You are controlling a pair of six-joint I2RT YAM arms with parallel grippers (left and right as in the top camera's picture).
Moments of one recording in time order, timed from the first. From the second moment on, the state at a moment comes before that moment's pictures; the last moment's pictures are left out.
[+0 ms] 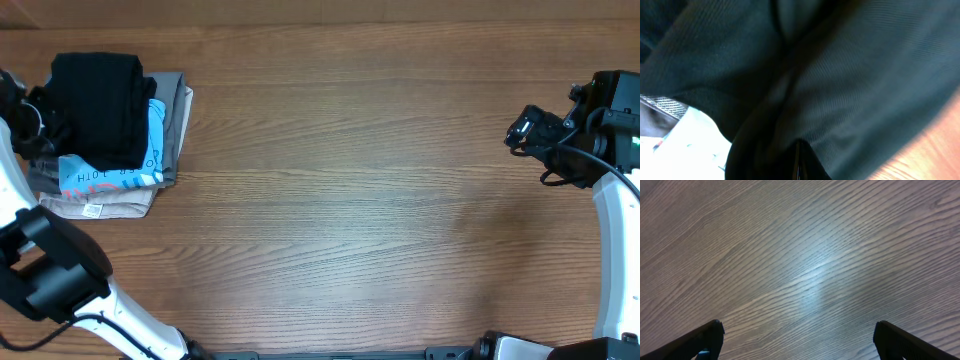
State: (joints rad) left arm 0.60 2.06 1.96 -1.13 0.32 -0.29; right arm -0.25 1.44 1.37 -1.02 -0.11 0.31
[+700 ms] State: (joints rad) left arm 0.31 1.60 2.01 -1.12 0.33 -0.30; right arm -0.25 1.44 1.37 -1.02 -0.11 0.31
